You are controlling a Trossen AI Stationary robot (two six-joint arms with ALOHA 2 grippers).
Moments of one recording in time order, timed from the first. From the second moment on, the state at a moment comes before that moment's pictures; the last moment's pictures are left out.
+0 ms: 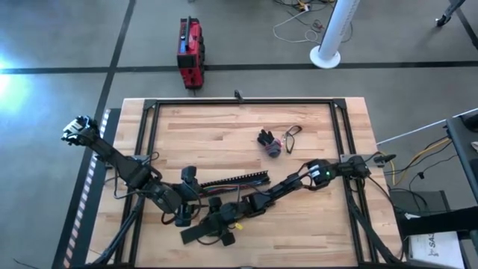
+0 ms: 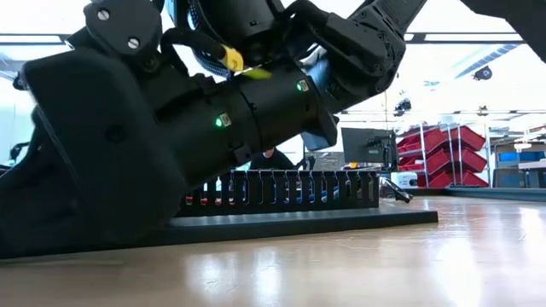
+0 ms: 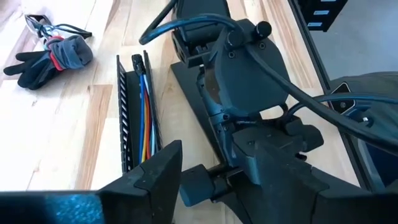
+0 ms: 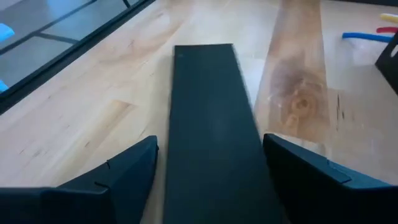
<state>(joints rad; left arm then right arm) -0.62 1.22 1.01 -0.54 -0.44 -0.42 0.32 2.57 1.65 0.43 -0.08 -0.01</state>
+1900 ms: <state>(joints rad) -0.59 1.16 0.87 -0.65 -0.64 -0.59 0.35 1.89 1.53 -0.58 0.22 -0.13</state>
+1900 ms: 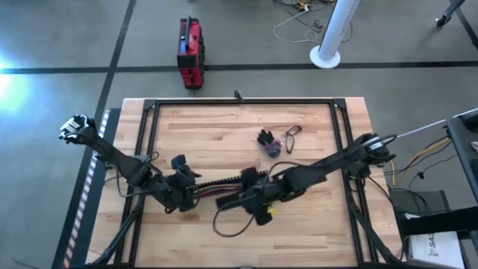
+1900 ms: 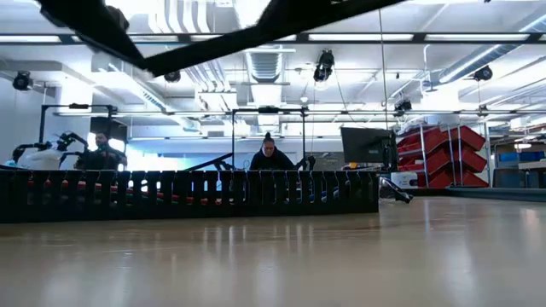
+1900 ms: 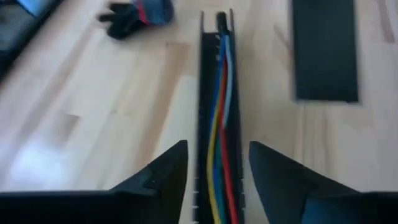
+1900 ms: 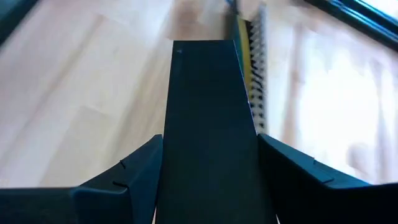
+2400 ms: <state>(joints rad) -0.54 1.16 0.54 -0.12 -0.54 -0.50 0.21 1.71 1.02 -0.02 0.18 -0.15</state>
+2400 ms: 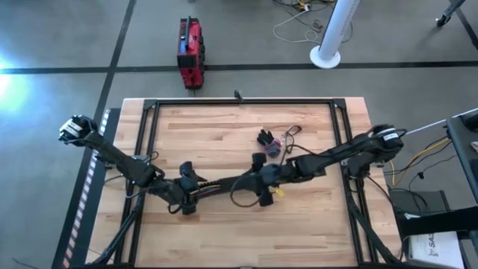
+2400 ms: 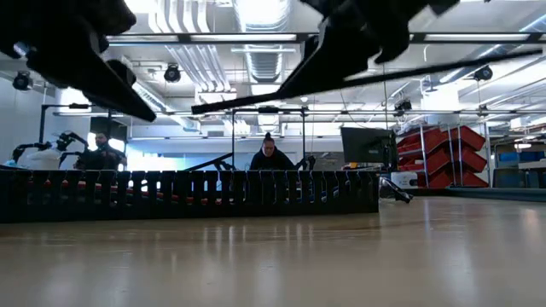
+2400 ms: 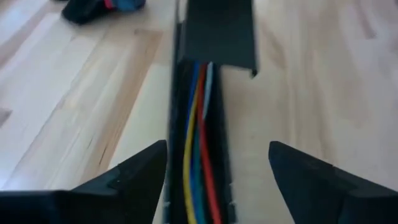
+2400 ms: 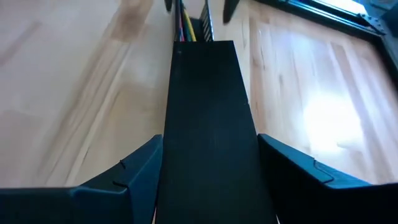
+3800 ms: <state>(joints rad) -0.46 1.36 0.54 -0.03 -0.54 -0.64 0.12 1.70 0.85 0.27 0.02 -0.13</state>
